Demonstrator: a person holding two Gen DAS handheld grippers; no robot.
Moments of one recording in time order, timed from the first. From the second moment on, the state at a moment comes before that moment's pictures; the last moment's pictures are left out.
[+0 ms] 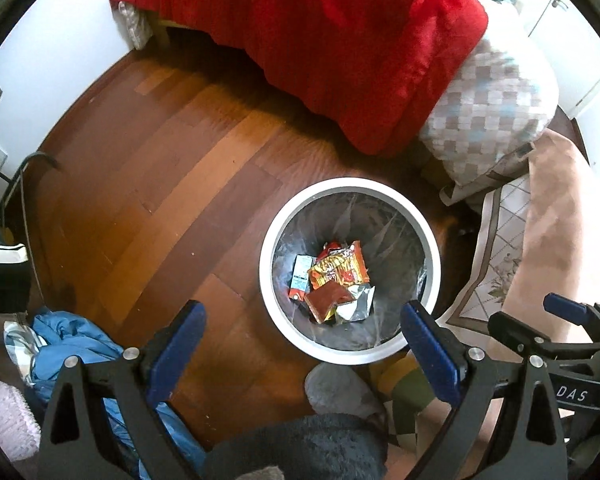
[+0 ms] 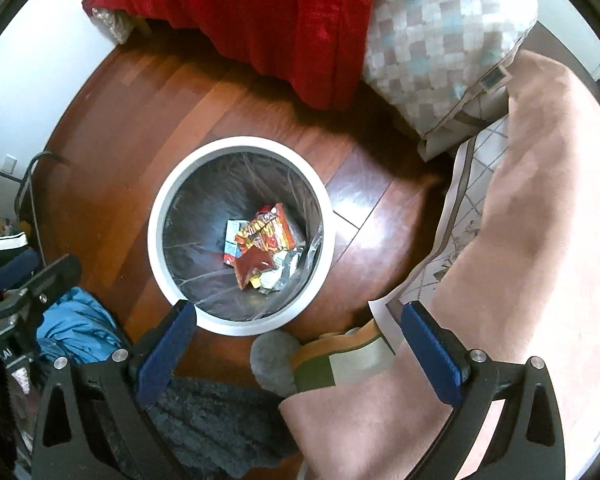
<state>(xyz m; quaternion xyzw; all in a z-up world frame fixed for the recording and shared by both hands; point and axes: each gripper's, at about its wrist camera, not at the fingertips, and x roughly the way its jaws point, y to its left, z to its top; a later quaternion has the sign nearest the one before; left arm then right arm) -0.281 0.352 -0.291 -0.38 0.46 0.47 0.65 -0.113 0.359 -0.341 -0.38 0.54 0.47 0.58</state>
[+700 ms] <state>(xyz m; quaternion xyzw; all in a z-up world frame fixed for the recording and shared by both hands) -0.258 0.278 -0.152 -0.29 0.40 0.51 0.70 -0.088 0.266 -0.183 -0.22 0.54 0.55 0.60</state>
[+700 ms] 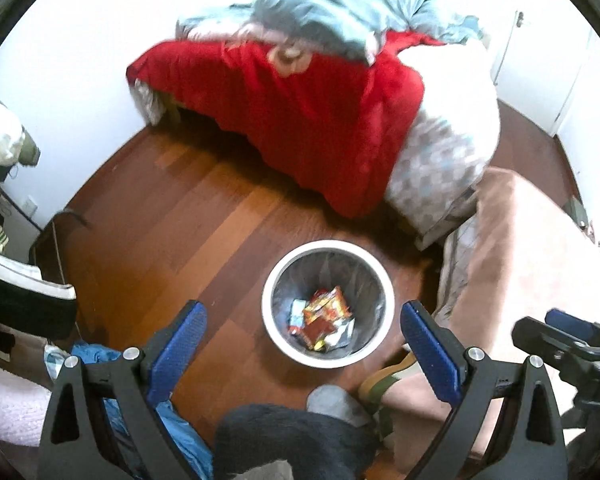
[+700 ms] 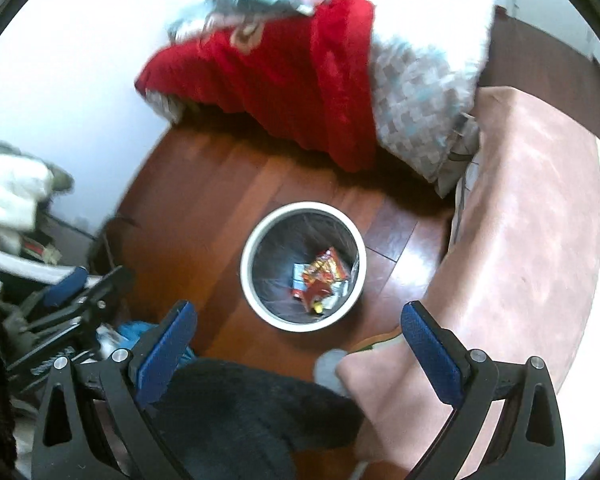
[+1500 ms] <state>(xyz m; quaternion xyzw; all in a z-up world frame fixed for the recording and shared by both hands) 0.222 0.117 -0.279 -0.21 0.55 0.30 0.75 0.402 -0.004 -0.225 -0.26 0.58 0.23 0.74</state>
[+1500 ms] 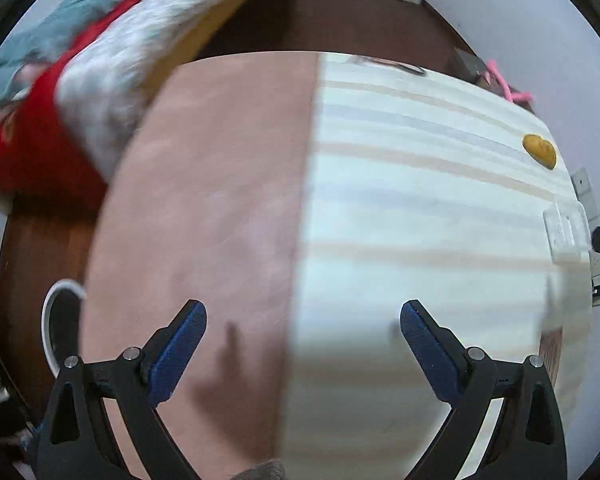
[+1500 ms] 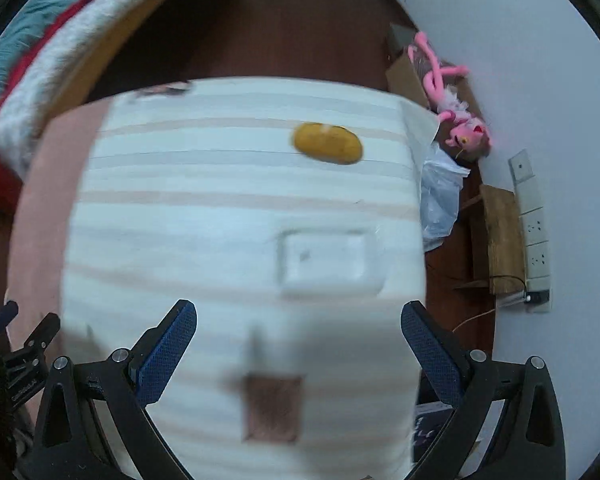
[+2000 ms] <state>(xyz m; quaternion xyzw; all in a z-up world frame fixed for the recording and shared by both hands) 0.349 0.093 -0.280 -0.12 0.56 0.25 0.78 0.472 -0.014 -0.288 -0.21 0.61 0.23 0.73</state>
